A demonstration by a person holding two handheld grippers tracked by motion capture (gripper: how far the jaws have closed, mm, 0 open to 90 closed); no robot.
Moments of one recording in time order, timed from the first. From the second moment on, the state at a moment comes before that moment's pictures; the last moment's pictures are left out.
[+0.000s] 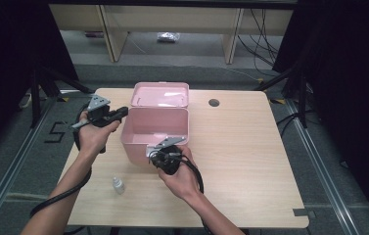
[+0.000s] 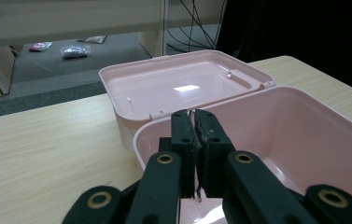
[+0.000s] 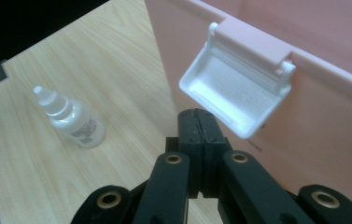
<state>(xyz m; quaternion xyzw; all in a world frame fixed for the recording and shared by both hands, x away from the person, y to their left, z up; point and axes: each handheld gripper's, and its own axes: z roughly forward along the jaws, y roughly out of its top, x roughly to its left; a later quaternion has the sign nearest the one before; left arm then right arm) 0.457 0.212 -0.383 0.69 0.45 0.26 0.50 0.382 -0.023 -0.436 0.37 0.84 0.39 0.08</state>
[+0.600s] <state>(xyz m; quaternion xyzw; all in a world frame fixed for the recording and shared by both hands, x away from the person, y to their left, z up) 0.427 0.216 -0.382 0.71 0.43 0.25 0.50 0.380 -0.040 -0.418 0.37 0.83 0.41 0.09</state>
